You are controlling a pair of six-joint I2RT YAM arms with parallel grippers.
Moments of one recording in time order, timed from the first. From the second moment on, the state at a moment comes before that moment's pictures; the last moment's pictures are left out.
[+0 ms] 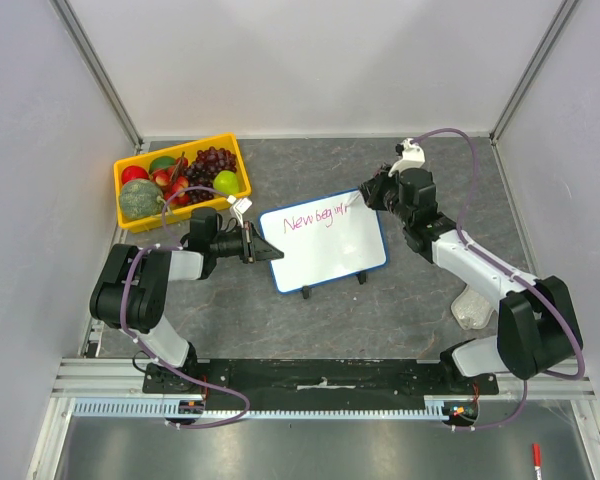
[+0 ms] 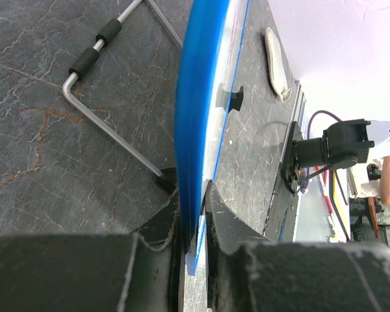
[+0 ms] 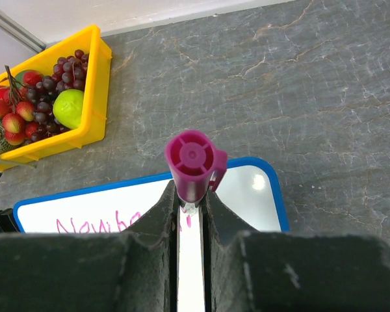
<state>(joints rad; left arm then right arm) -0.17 1.66 0.58 0.54 1.03 -0.47 0.39 1.40 0.91 0.22 0.02 0.46</state>
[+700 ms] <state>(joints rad) -0.17 1.66 0.58 0.54 1.03 -0.47 0.38 1.40 0.90 0.22 0.02 0.46</state>
